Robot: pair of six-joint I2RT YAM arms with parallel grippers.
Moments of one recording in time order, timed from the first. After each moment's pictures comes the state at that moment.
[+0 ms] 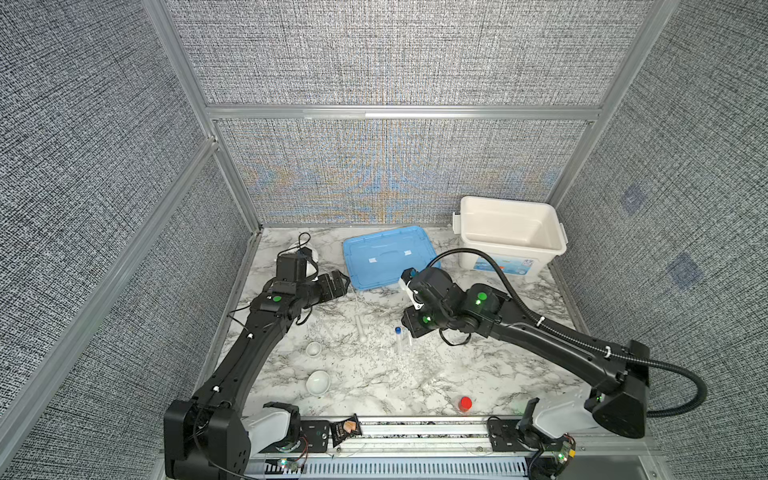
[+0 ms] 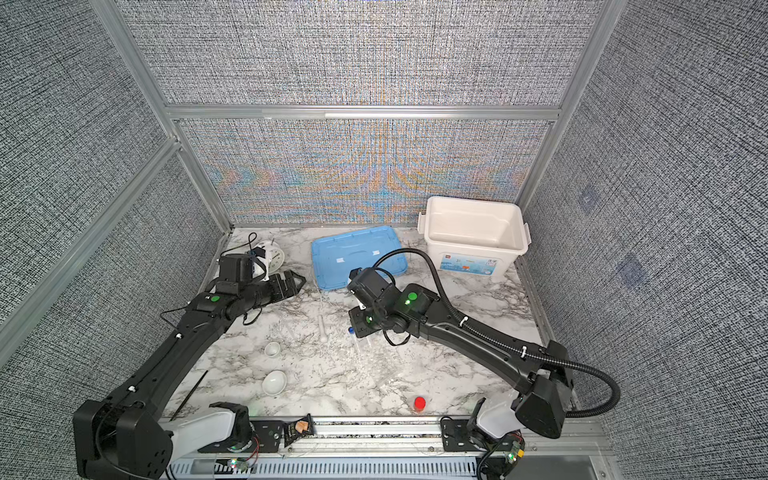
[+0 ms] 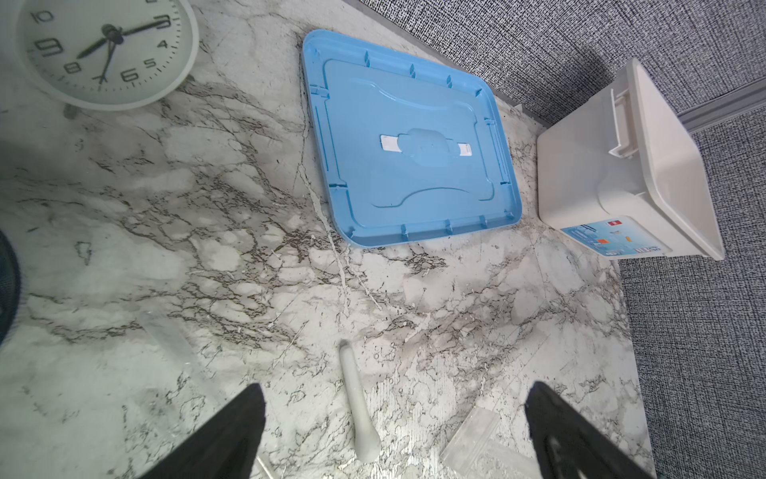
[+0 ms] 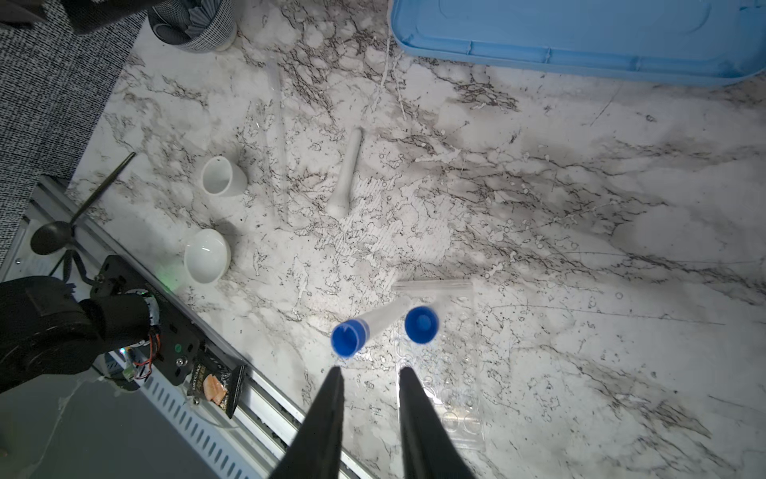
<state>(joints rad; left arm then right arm) -0.21 1.19 0.93 -0.48 0.32 -0.49 0.97 1.46 1.38 -0.87 0.03 0.47</state>
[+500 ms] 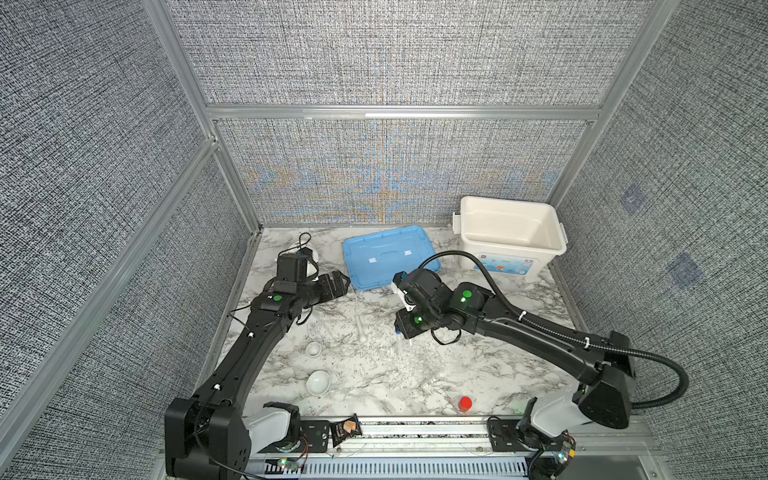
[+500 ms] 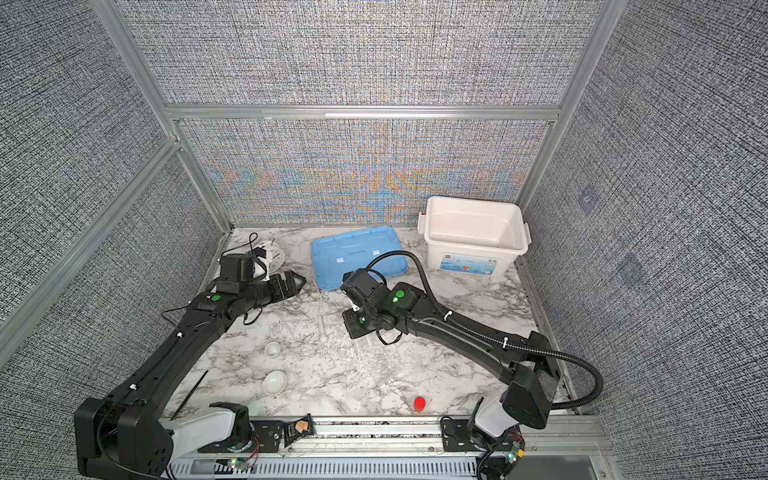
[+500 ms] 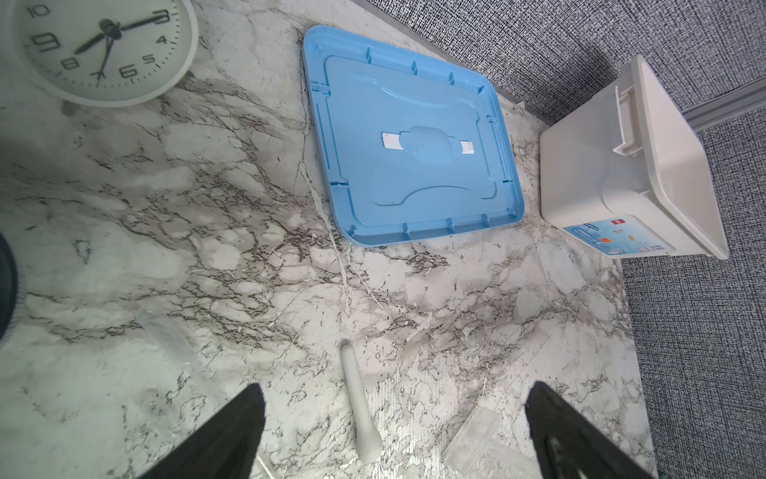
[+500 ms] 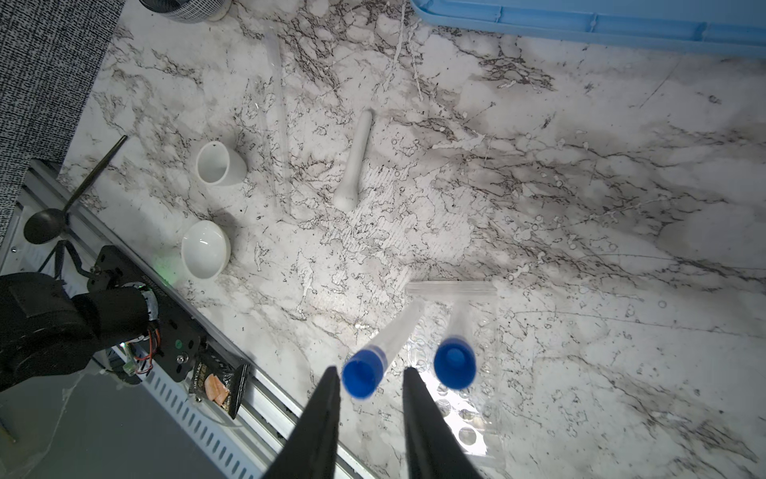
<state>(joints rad) -0.21 1.20 0.93 -0.48 0.32 -0.49 0.97 1.54 1.40 -0.86 0.00 0.47</state>
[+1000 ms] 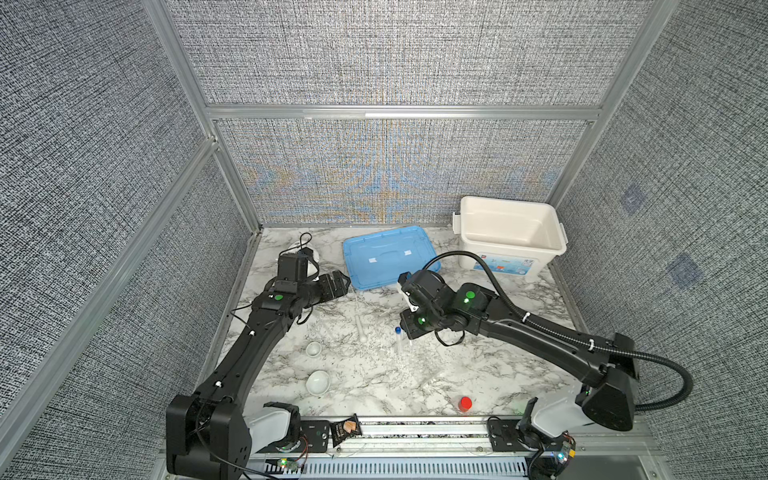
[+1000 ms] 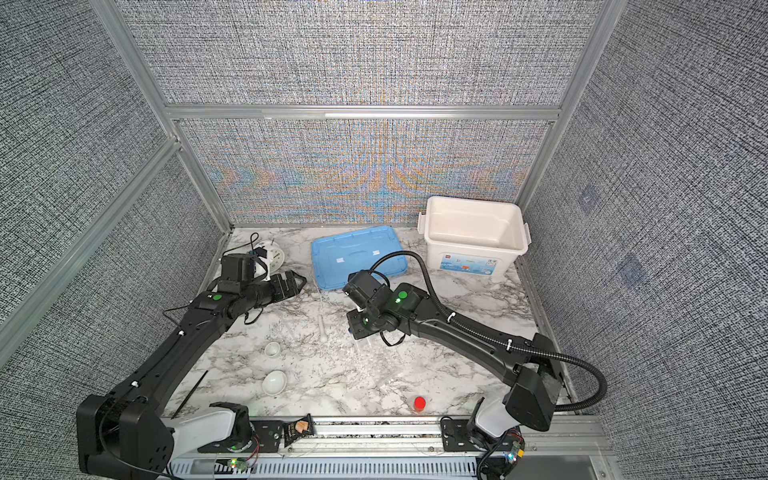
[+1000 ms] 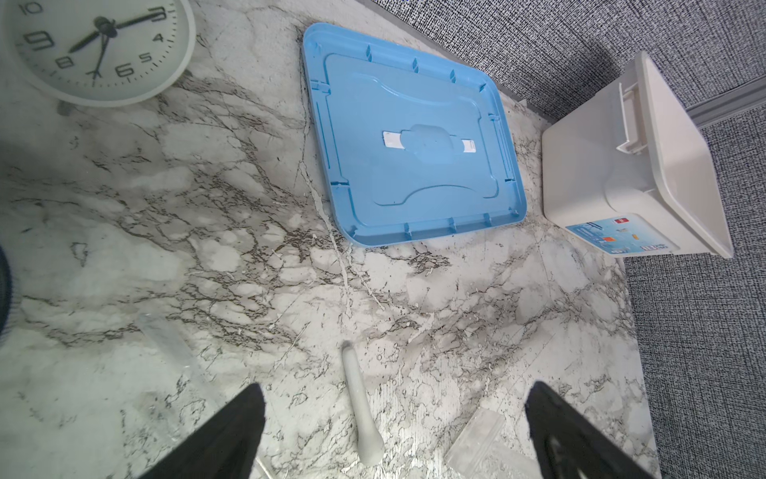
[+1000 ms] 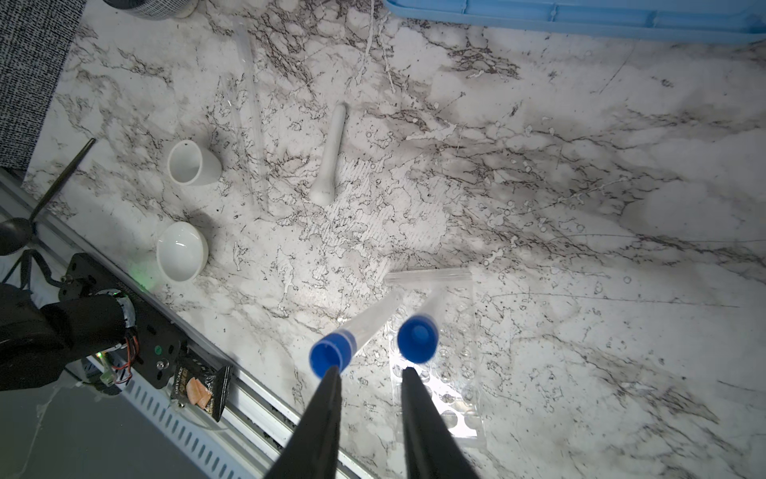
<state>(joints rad) -0.21 1.21 0.93 -0.47 0.32 -0.49 0.97 1.51 1.38 -0.90 0.04 0.49</state>
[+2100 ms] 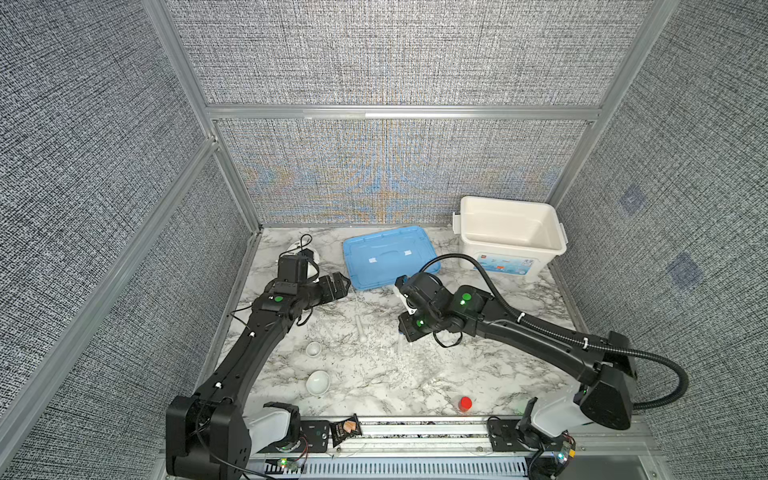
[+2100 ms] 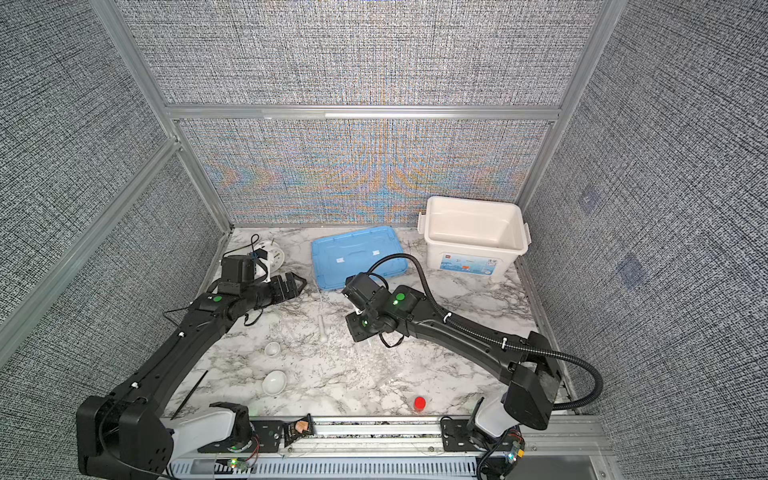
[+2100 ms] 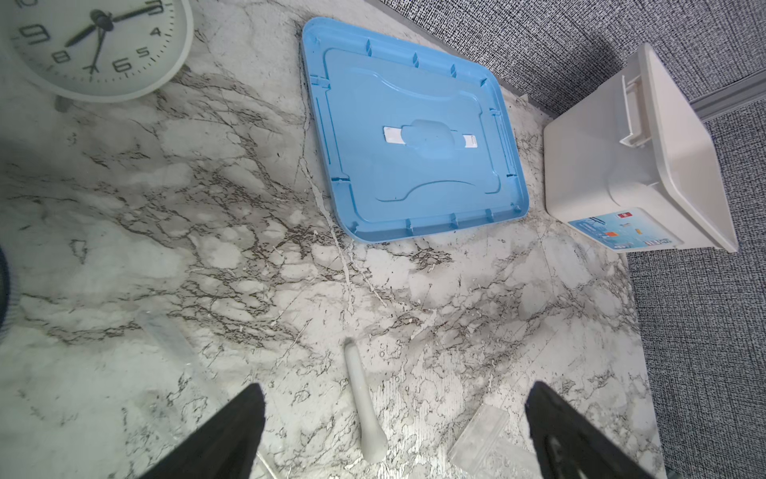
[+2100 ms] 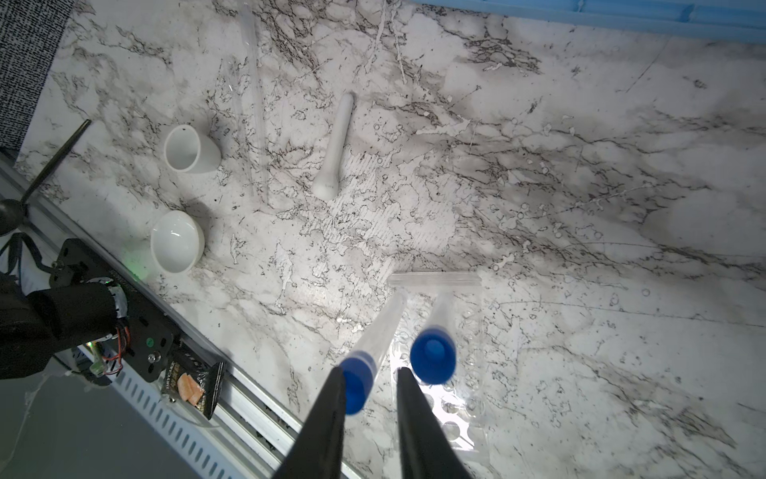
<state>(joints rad) -0.21 1.20 0.91 -0.46 0.32 -0.47 0.97 1.53 1.35 -0.86 0.02 0.46</state>
